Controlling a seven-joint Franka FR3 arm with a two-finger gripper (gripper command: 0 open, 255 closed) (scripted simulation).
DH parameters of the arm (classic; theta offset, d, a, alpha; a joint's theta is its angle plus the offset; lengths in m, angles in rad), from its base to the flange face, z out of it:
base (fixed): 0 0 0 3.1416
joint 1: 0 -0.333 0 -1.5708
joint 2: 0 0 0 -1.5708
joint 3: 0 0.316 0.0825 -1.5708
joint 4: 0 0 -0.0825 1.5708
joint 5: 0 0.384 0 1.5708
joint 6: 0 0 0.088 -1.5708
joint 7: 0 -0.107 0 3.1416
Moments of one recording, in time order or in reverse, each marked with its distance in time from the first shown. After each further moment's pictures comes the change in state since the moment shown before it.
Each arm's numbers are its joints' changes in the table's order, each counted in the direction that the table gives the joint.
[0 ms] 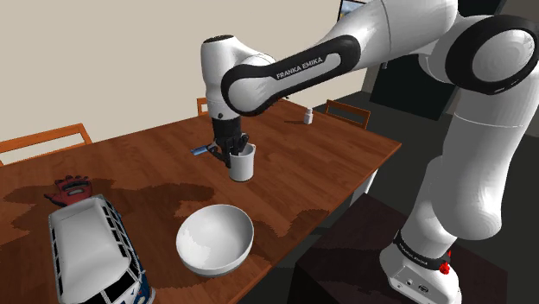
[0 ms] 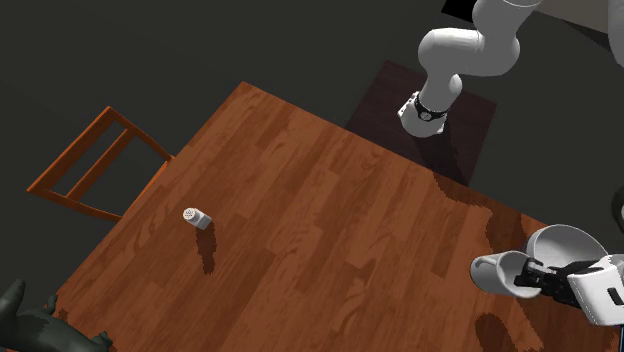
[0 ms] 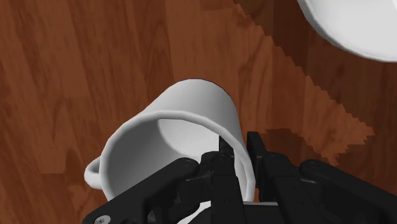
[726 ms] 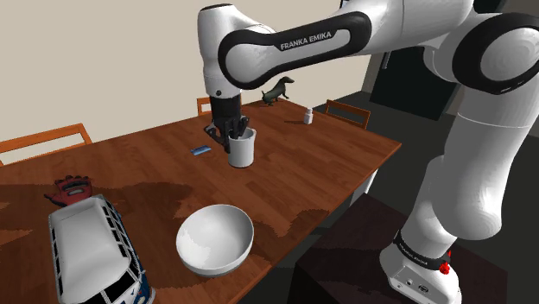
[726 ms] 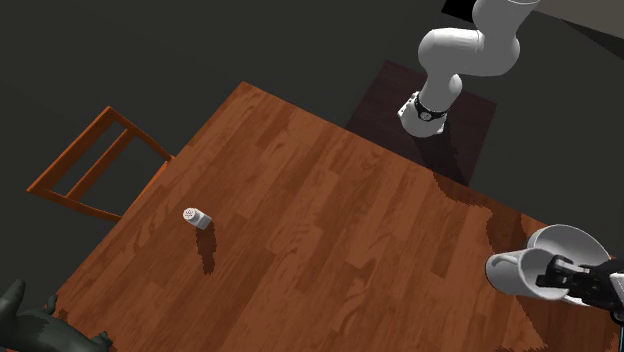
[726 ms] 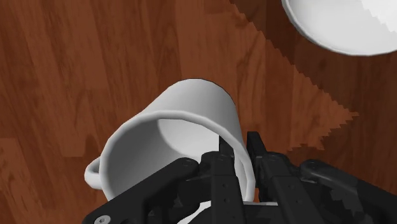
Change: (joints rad) arm -0.001 0.026 0.002 -0.109 0.011 -0.135 0.013
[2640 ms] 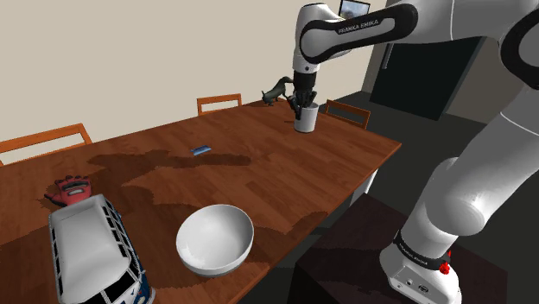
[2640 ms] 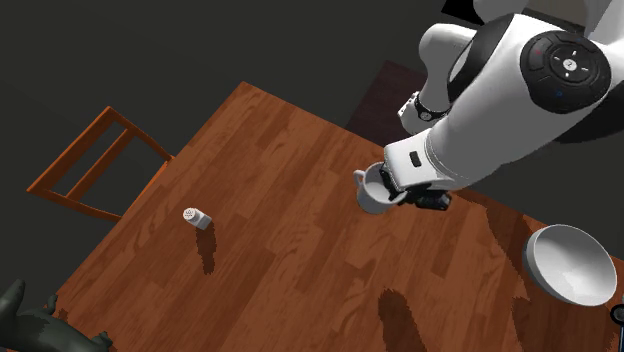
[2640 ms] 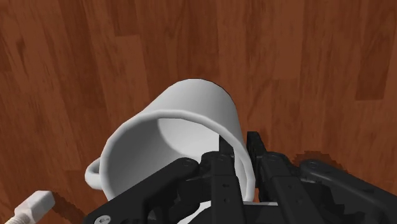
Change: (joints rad) arm 0.255 0.327 -0.305 0.327 0.013 0.041 0.561
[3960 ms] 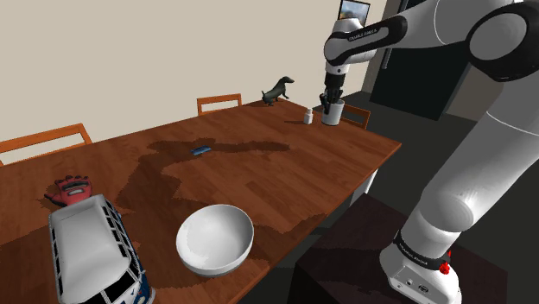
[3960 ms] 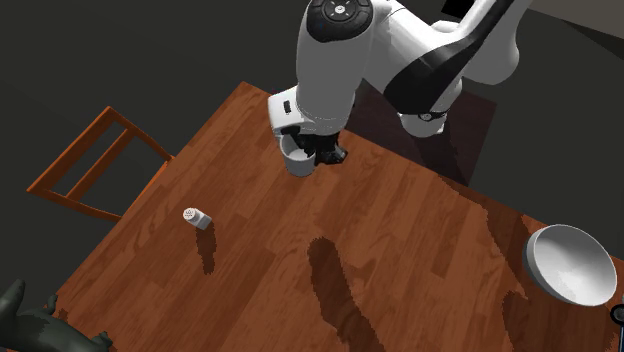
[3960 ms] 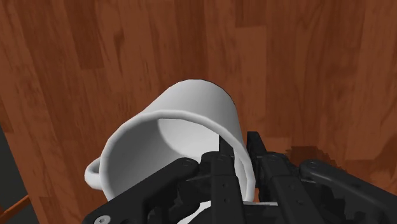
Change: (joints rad) arm 0.156 -0.100 -0.225 -0.044 -0.006 0.083 0.371
